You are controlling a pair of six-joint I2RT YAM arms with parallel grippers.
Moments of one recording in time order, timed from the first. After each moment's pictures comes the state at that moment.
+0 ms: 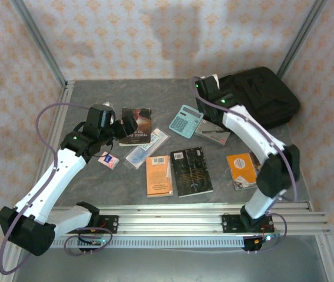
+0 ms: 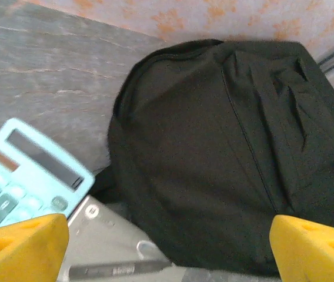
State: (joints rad) left arm -0.33 1.11 1.08 -0.70 -0.02 -0.72; right arm 0.46 1.73 1.60 -0.72 0.59 0.09
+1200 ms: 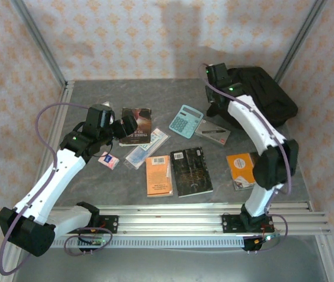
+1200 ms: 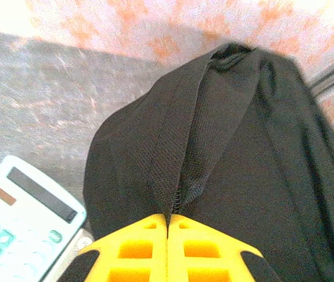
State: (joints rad) left arm -0.33 1.10 1.09 -0.70 -0.01 -0.72; right arm 0.39 1.71 1.72 -0.74 0.46 0.04
